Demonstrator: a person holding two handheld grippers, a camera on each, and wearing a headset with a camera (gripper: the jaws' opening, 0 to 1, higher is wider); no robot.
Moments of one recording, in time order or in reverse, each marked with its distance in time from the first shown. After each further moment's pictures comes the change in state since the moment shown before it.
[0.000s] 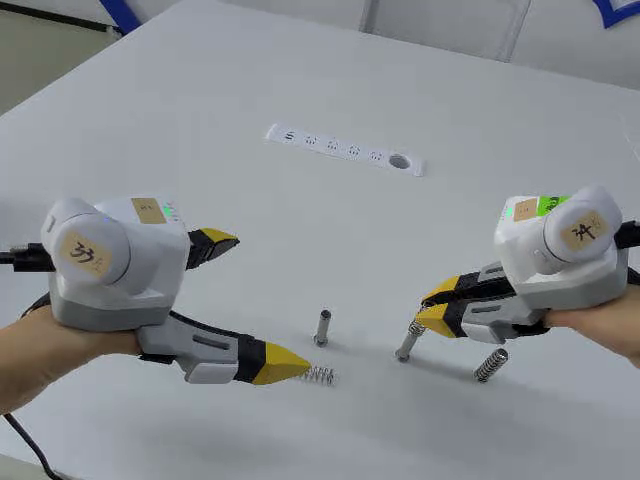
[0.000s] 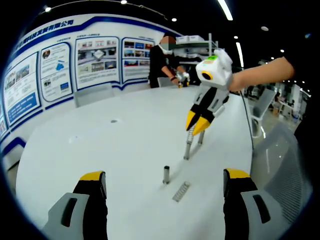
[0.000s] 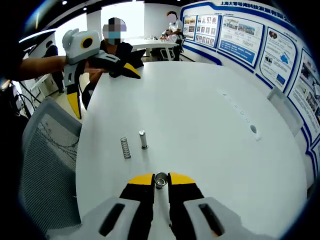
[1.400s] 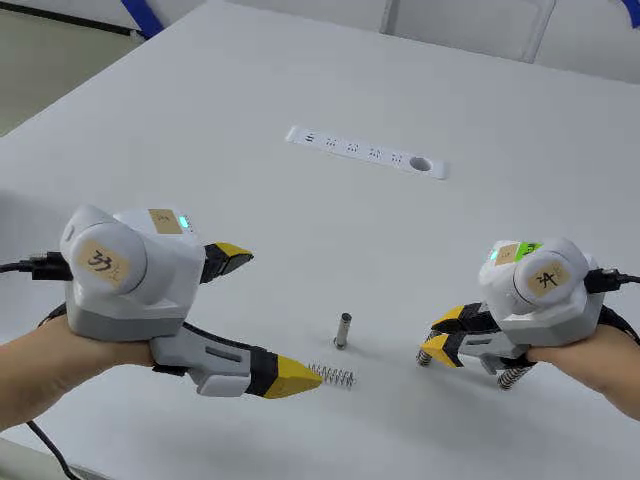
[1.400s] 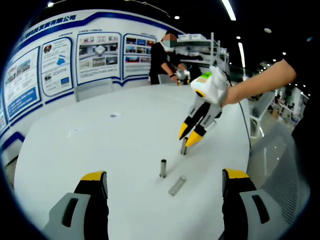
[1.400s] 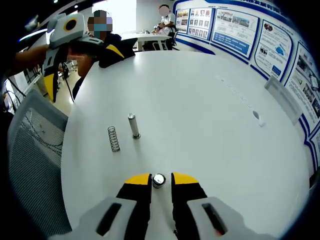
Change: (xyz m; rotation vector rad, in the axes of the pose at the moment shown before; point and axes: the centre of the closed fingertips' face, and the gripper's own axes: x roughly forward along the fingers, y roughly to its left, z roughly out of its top) left arm -0.009 -0.003 -0.008 -0.031 0.023 -0.006; right arm 0.036 -0.006 -0.025 0.067 0.025 -0.051
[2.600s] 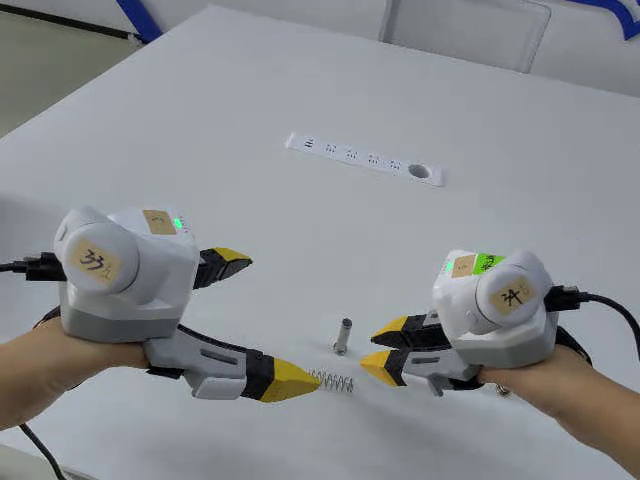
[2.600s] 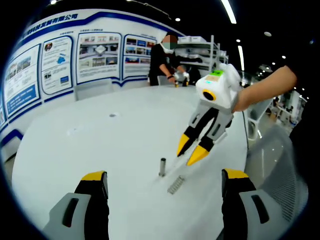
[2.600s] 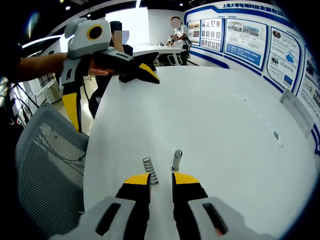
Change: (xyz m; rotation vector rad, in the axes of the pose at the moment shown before) left arm -0.004 0.003 -0.006 -0.016 -0.005 -0.017; right arm 0.023 0.073 0.048 -0.040 -0.097 0.131
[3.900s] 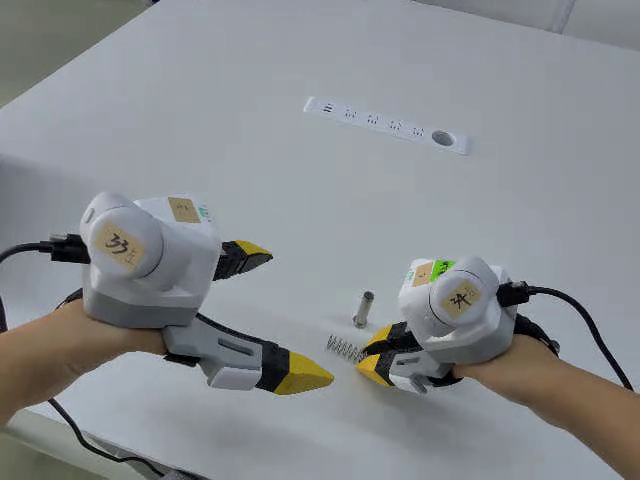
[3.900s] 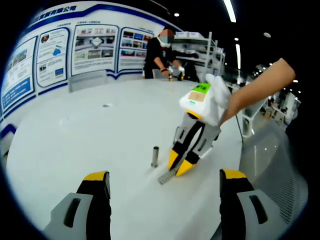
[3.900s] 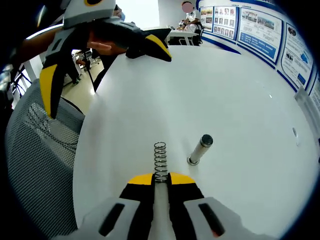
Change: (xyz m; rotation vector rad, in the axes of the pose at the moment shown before) left arm 0.007 -0.011 -0.020 -0.028 0.046 -0.065; right arm 0.043 0.014 -0.032 -0.049 0.135 0.076
